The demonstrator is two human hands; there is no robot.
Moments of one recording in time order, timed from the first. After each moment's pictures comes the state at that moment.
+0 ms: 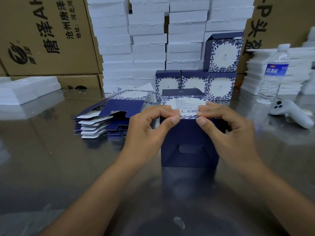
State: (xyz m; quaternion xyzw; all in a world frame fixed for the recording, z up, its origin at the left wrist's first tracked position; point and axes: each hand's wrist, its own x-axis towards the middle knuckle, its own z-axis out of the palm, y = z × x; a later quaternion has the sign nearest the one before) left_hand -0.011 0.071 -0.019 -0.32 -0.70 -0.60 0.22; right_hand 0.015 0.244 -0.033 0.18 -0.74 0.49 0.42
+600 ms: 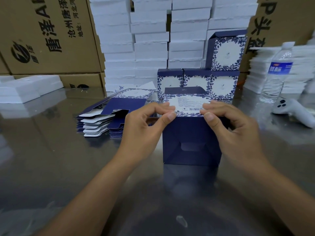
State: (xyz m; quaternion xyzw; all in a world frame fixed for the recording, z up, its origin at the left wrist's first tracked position) left_hand -0.018 0.062 -0.022 -0.30 -0.69 -0.61 0.22; right_hand 0.016 0.243 -0.032 0.16 -0.74 0.52 0.41
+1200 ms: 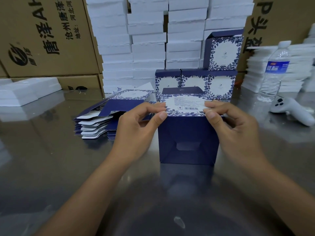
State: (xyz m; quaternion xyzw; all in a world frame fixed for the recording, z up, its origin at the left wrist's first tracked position) left_hand -0.024 0.055 -0.024 -0.29 -0.70 -0.63 0.20; right_hand 0.009 0.254 -0.038 0.11 -0.73 0.54 0.40
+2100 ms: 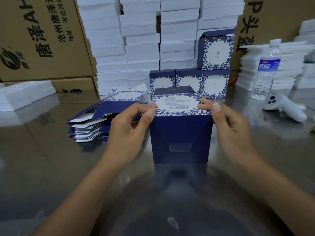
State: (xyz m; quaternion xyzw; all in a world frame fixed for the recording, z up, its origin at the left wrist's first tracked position) left_hand -0.025 0.057 -0.026 -0.28 -0.71 -0.61 0.21; right_hand 0.010 0.258 -0.038 0.12 -0.72 0.57 0.37
